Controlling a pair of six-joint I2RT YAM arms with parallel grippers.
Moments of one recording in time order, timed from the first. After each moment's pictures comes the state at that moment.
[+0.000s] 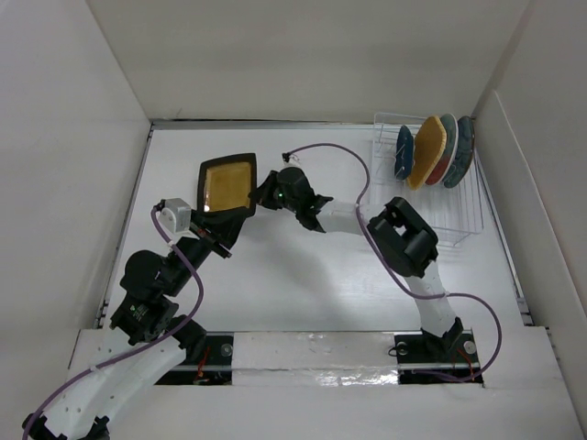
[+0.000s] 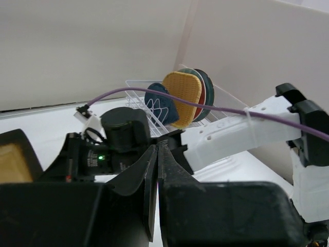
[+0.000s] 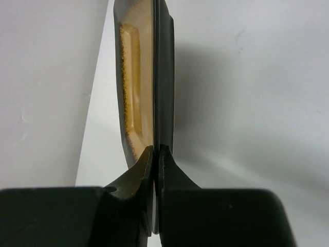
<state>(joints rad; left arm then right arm) -0.62 0.41 0.63 0.05 0.07 -0.33 0.81 2.22 1.54 0.38 0.02 0.91</state>
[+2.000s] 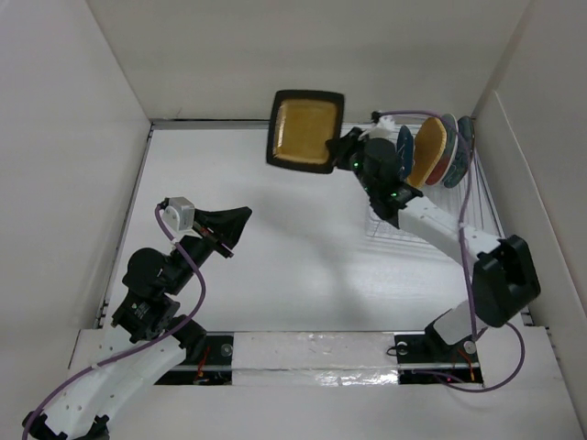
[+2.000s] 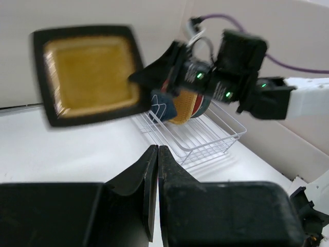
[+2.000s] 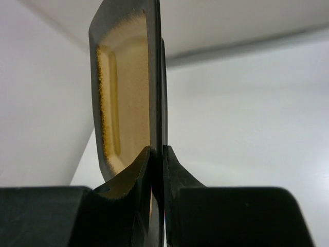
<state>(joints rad) -0.62 0.43 0.63 0.05 0.09 -0.33 0.60 1.57 1.16 0.35 0.18 0.63</state>
